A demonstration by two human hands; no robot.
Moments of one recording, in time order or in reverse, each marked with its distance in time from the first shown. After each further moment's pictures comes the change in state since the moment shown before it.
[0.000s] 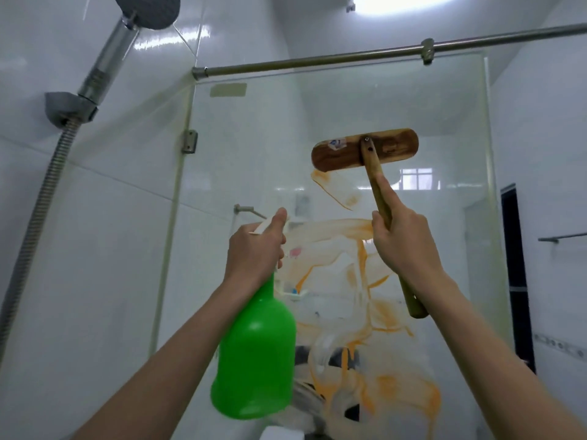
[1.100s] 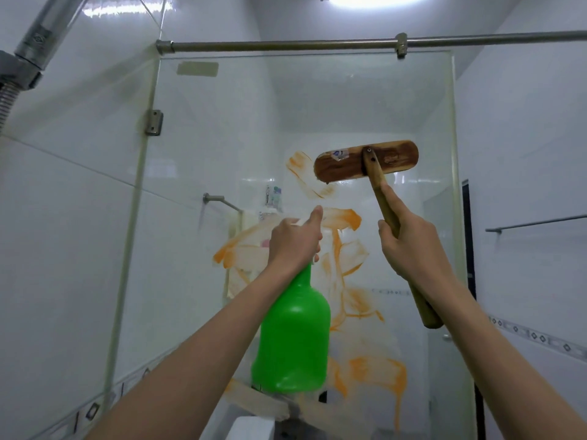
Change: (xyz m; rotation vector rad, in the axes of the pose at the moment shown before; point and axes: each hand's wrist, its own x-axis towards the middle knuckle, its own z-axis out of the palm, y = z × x) left_hand 0.007 -0.012 0.086 -0.002 -0.233 -0.035; right_hand -0.023 0.025 -0.029 -0.100 -0.038 0.072
